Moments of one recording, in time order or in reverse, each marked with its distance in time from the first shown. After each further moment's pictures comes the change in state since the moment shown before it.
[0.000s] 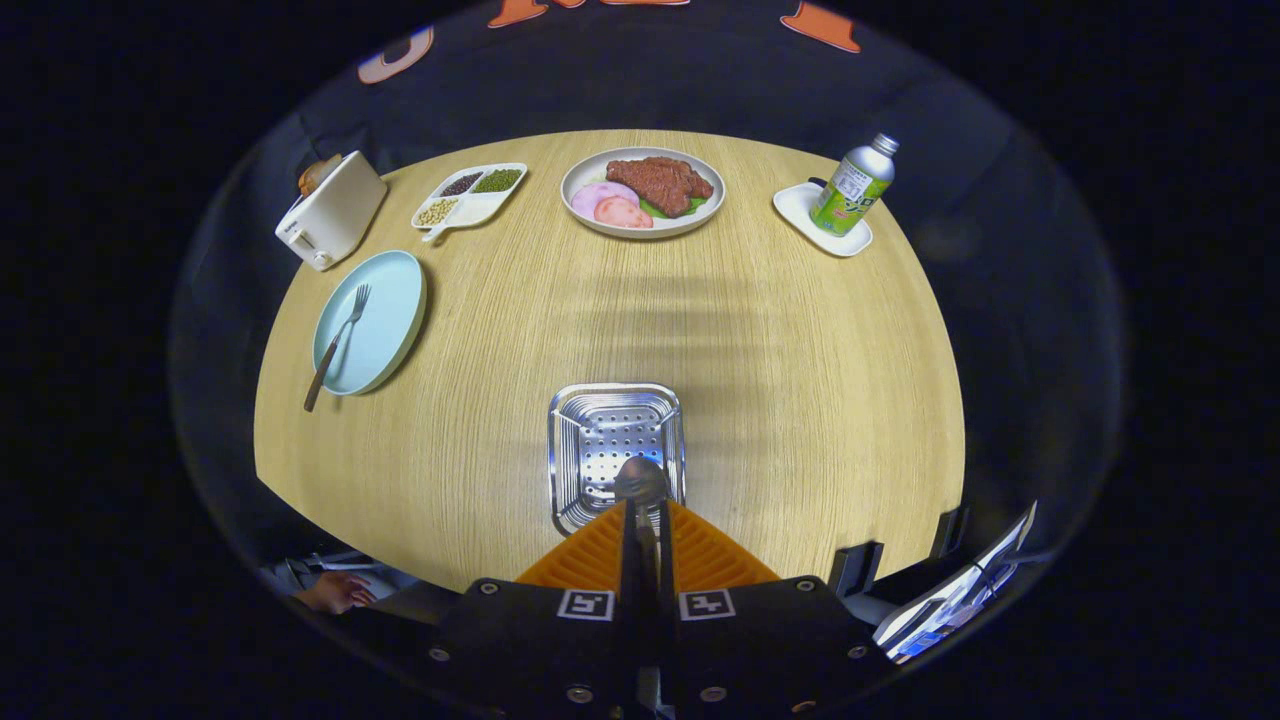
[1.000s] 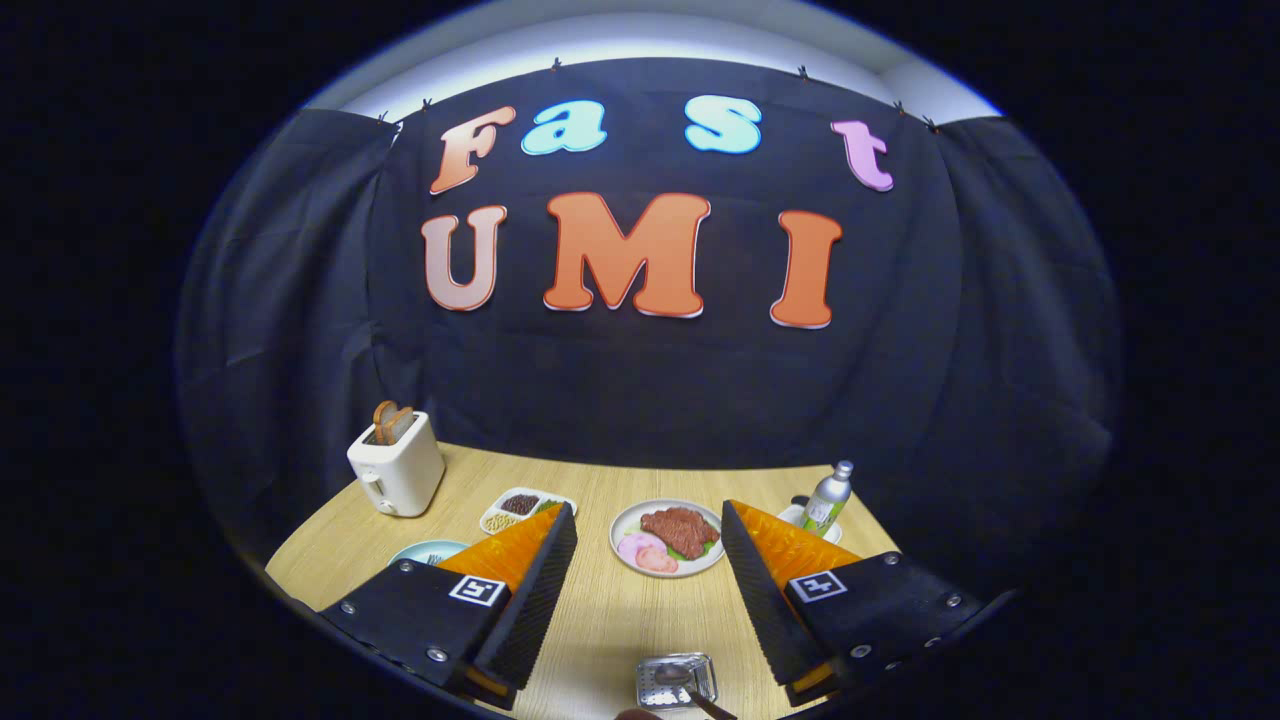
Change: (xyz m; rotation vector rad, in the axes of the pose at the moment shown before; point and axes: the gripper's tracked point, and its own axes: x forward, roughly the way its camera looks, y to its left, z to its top) arm -0.186 0.052 0.193 0.027 -1.042 -0.045
